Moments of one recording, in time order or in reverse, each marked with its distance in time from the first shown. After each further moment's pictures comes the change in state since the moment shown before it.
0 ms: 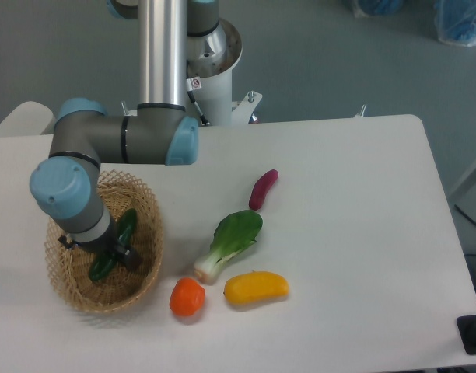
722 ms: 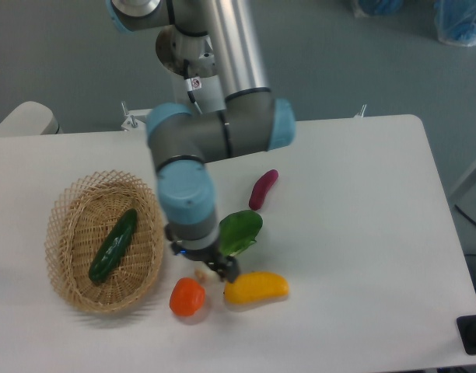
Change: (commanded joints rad) arm 0.301 0.006 0.032 -0.021 -0.009 0.469
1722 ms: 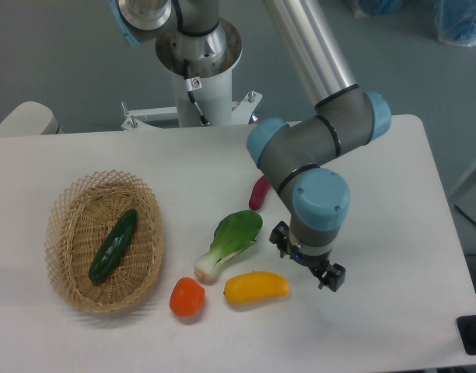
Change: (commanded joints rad) arm 0.161 -0.106 0.120 0.006 -0.003 0.191
